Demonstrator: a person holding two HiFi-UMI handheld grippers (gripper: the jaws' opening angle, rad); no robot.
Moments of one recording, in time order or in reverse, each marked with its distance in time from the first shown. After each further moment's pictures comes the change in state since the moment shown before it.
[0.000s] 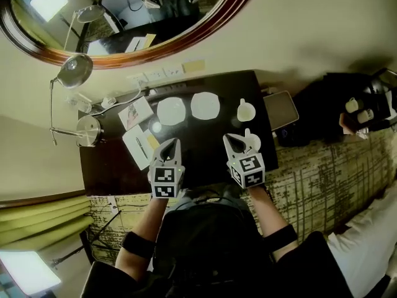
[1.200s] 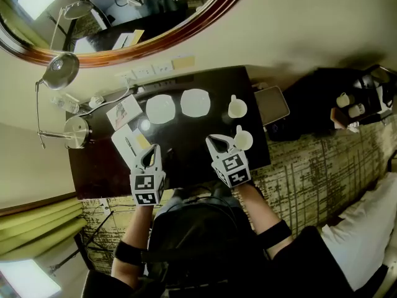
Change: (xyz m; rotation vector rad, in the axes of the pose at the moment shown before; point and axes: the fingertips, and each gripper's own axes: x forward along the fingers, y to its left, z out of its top) left arm -0.022 0.033 -0.027 -0.063 0.032 0.022; right arm 0.022 0.030 -0.013 -0.075 0.093 0.058
